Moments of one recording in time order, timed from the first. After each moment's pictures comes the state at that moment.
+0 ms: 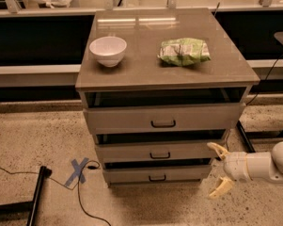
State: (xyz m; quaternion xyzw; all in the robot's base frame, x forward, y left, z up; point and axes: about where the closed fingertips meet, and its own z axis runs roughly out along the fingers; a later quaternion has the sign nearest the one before) arm 0.469 -0.237 0.560 -0.56 0.70 0.21 0.38
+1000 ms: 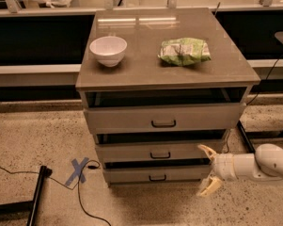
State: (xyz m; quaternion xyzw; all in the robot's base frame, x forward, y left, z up) arm 0.493 -0.225 0.499 -0.58 0.67 0.23 0.39
